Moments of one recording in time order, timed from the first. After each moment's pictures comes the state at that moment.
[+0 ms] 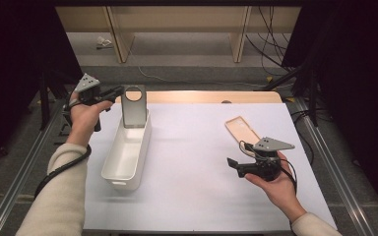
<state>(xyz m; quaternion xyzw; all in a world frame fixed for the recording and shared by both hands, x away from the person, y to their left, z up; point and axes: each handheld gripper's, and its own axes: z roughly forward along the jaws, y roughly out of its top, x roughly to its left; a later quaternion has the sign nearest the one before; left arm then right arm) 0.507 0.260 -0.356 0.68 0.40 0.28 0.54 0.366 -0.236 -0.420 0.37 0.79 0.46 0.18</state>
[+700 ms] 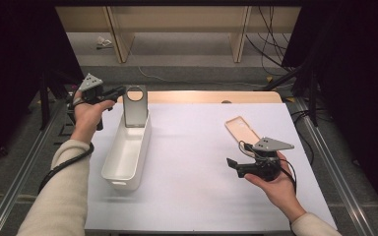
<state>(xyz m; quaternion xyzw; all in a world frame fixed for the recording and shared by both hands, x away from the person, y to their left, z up) 0.519 0.259 -0.364 0.69 0.40 0.28 0.54 0.366 -0.236 -0.420 0.37 0.79 0.46 0.18</state>
